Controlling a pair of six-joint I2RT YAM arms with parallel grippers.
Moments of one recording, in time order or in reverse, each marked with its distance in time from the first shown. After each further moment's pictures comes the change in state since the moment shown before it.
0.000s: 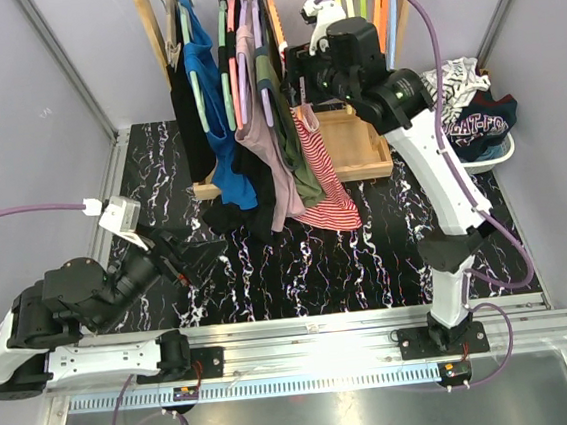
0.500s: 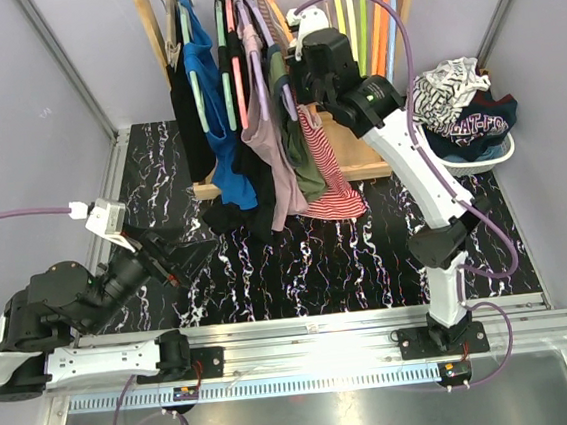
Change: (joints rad) left arm 0.000 -0.050 -0.006 -0.001 -0.011 0.003; right arm 0.031 0.077 -0.053 0.121 0.230 -0.075
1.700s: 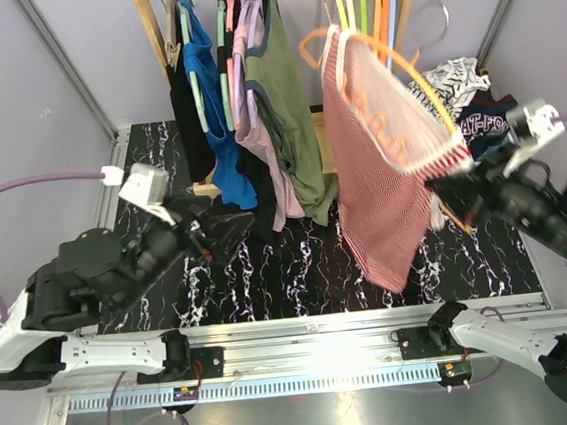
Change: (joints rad) left arm 0.000 0.282 0.230 0.077 0.003 0.134; right arm 0.001 -1.061 -0.577 -0.312 -0.246 0.117
